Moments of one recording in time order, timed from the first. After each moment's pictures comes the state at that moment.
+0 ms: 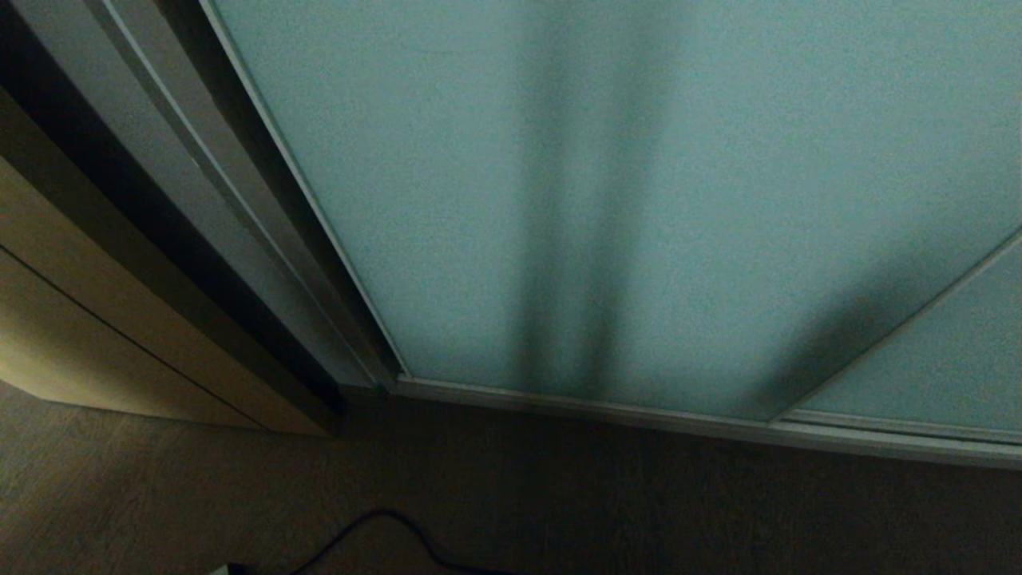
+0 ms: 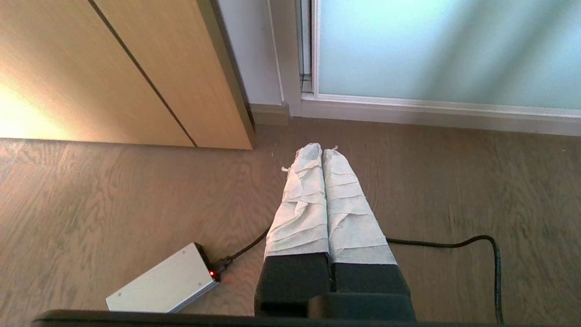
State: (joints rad) left arm 0.00 0.00 0.00 0.00 -0.04 0.07; right arm 0.00 0.00 0.00 0.00 0.00 0.02
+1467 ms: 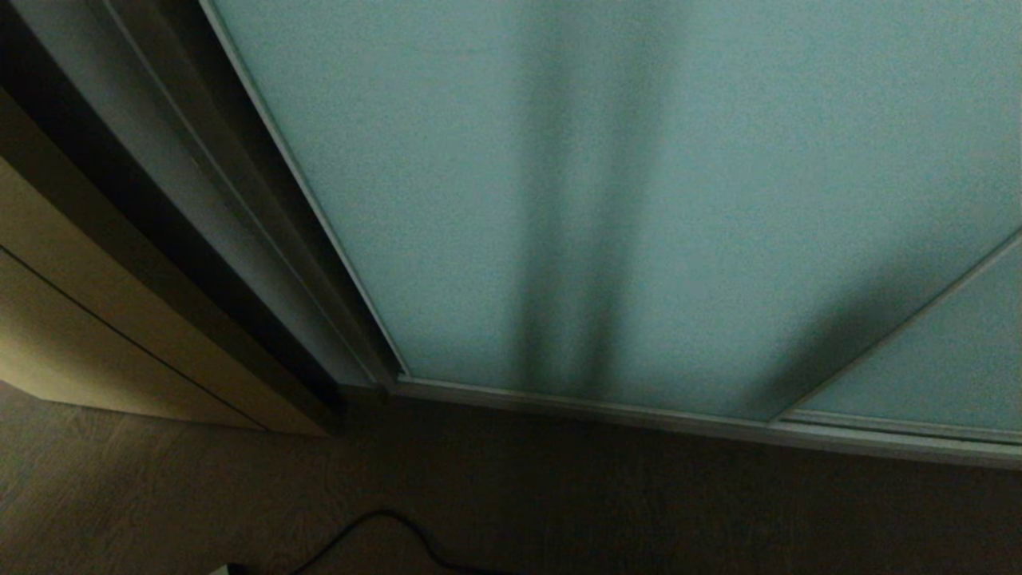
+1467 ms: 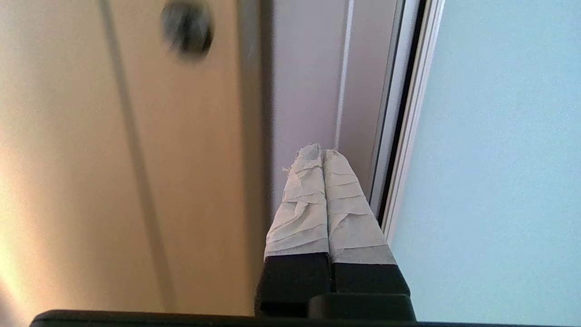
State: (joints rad) left arm 0.00 0.82 -0.74 -0.81 0.26 0.04; right arm 0.00 0.00 0.00 0.00 0.00 0.02
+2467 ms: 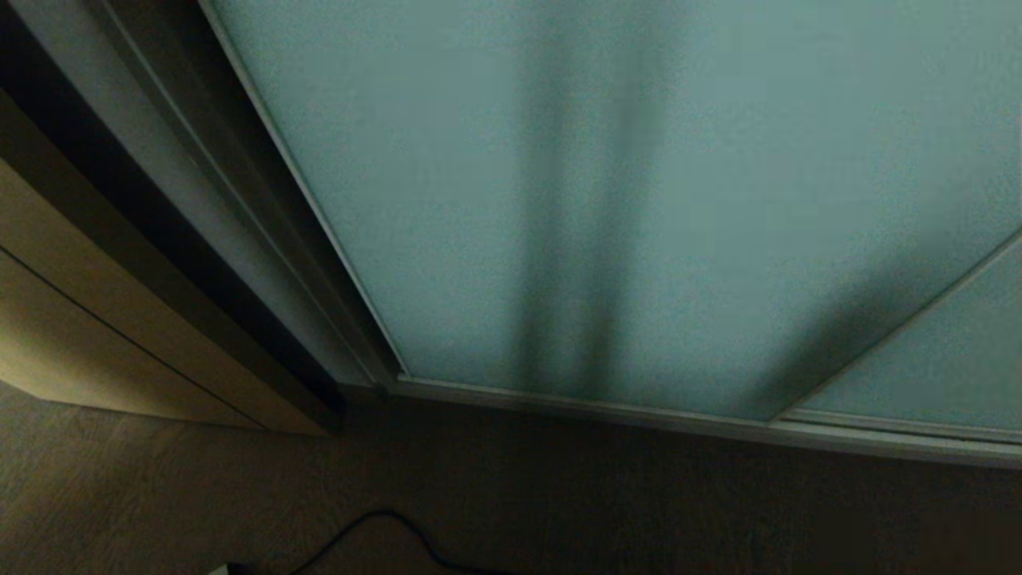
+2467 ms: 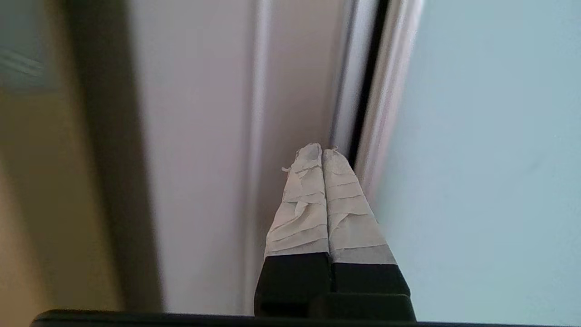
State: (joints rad) left arm -0.04 1.35 -1.18 -0.90 0.18 -0.03; right arm 0.00 0.00 0.00 0.00 0.00 0.02
